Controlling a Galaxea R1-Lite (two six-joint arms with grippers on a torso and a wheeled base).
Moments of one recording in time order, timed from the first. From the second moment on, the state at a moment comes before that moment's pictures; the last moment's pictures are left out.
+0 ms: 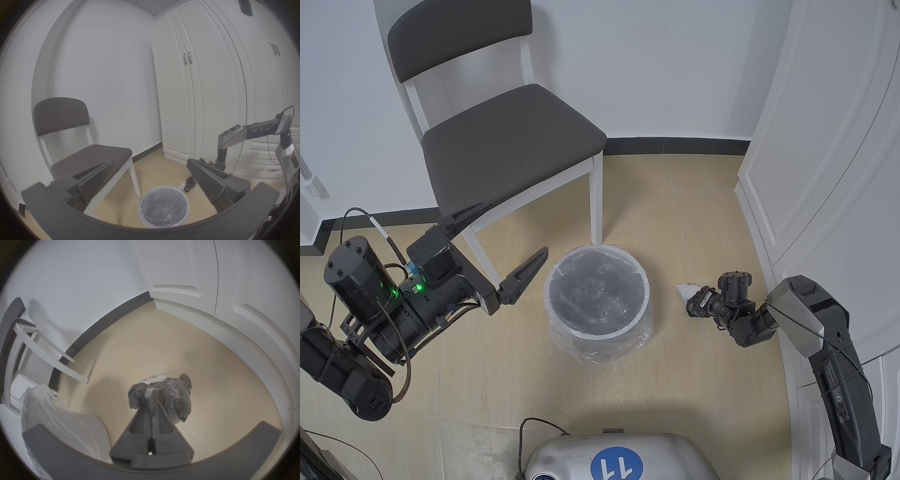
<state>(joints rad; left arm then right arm) -0.41 1.74 -0.43 -1.53 -0.30 0.34 0.17 2.84 -1.69 -0.74 -0.18 0.61</state>
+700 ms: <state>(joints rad) -0.31 1.65 -0.48 -1.53 -0.30 0.30 0.24 2.63 -1.44 -0.90 -0.21 -0.07</state>
